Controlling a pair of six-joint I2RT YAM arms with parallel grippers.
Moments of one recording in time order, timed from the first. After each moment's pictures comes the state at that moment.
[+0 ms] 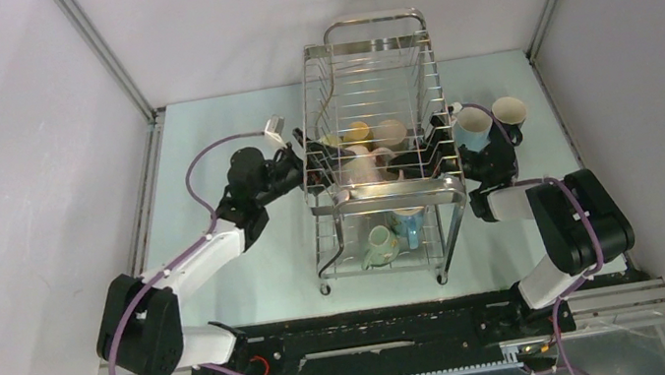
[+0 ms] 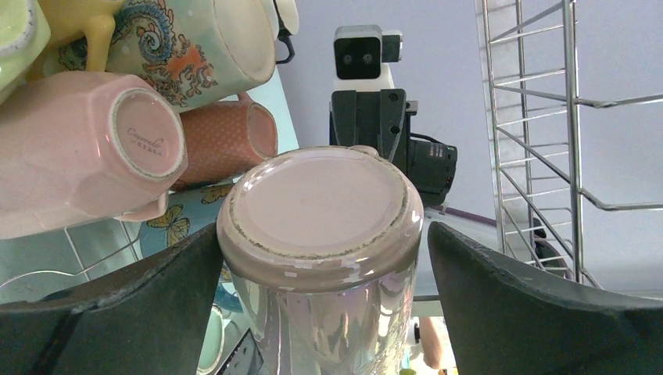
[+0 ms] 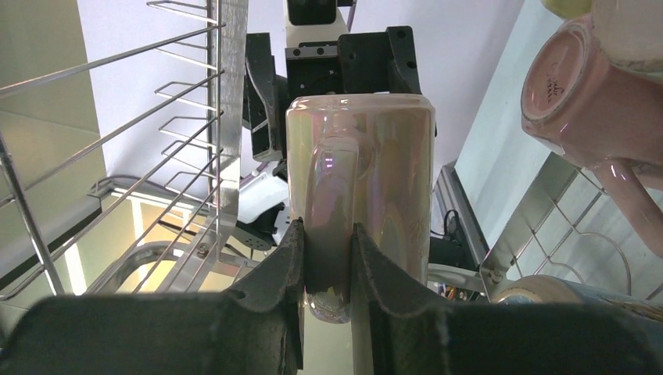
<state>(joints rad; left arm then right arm) -0.48 1.34 0.79 0.44 0.57 -1.18 0.19 1.58 0.53 1.43 -0.99 1.73</state>
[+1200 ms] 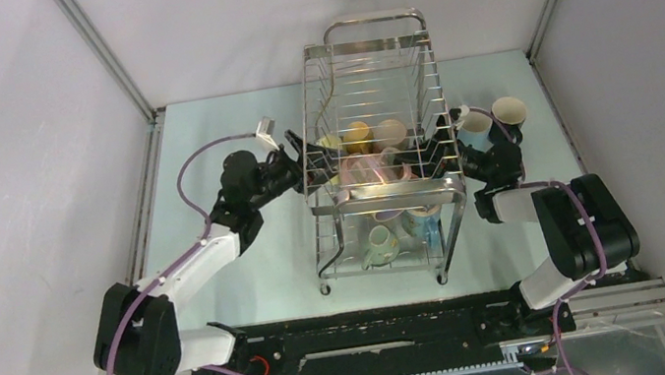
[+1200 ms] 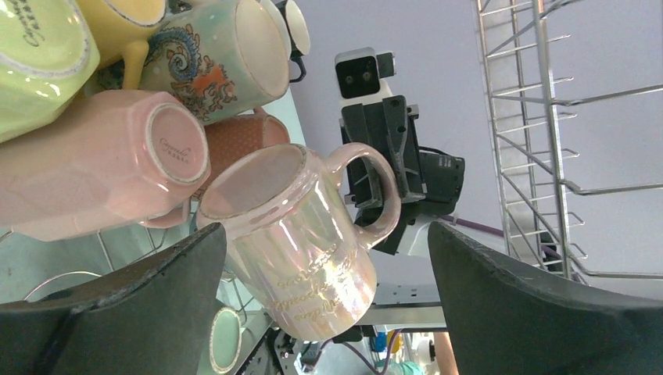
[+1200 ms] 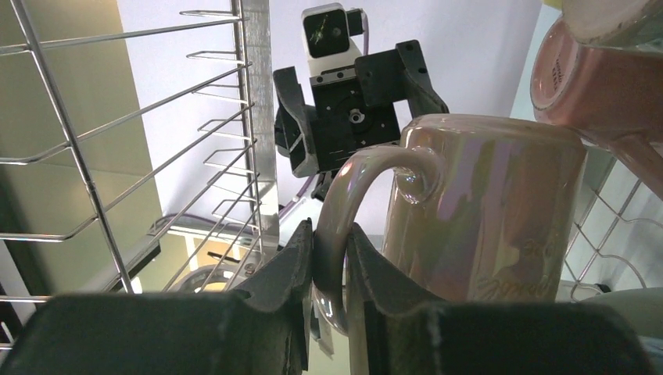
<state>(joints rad) -0.45 1.29 0.76 0.44 0.54 -1.14 0.15 1.54 0.51 1.42 -0.96 1.88</state>
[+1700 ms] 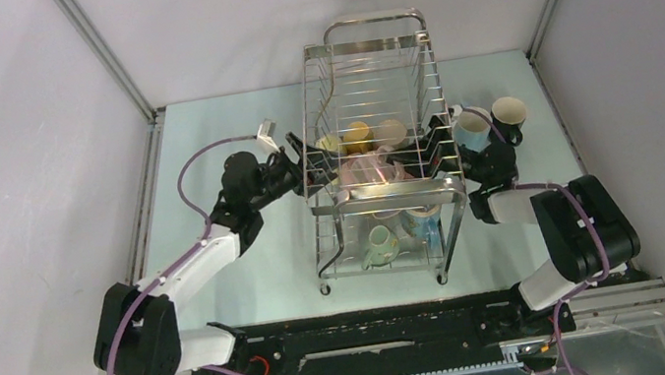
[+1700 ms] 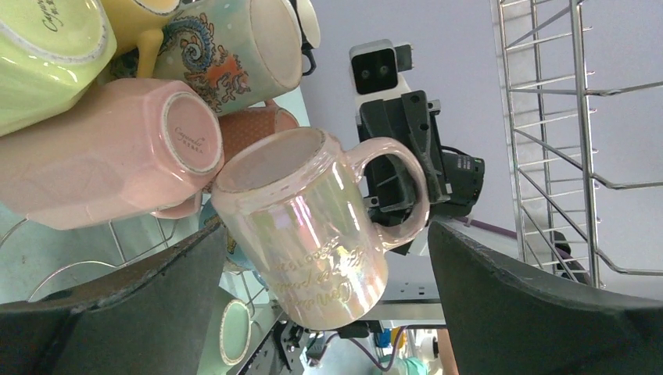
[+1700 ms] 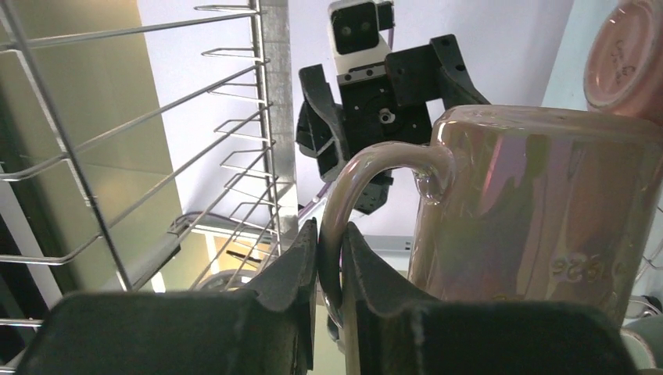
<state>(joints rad) -0.45 1.29 0.75 0.42 0.55 -1.13 0.21 1.54 0.52 1.42 -0.91 1.93</state>
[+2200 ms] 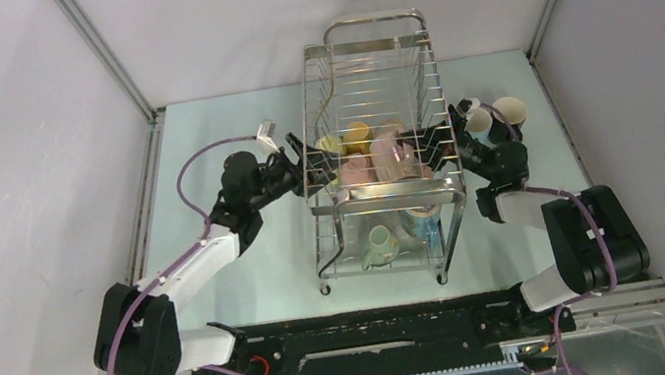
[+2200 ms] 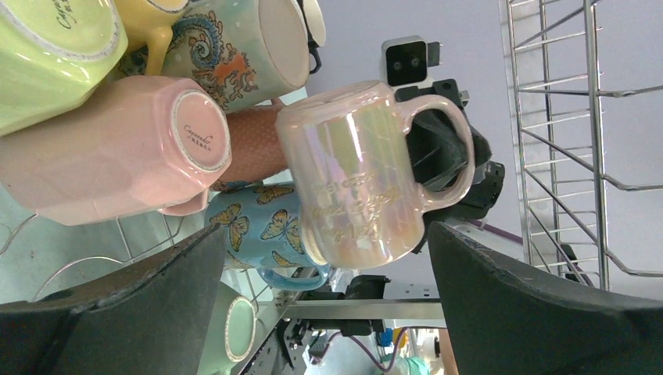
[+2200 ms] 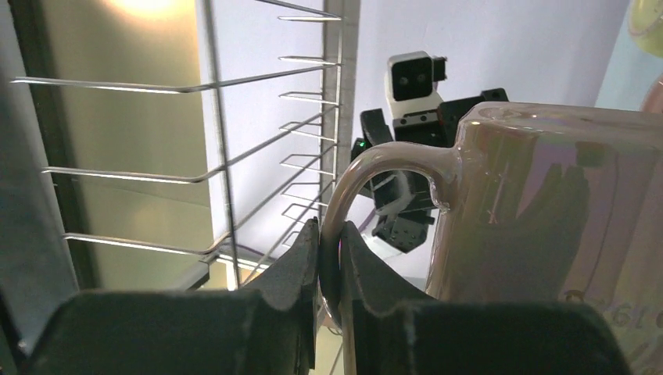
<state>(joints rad) -0.44 1.29 0.75 0.41 0.55 -1.12 0.17 1.47 0.53 1.41 -0.80 2.01</state>
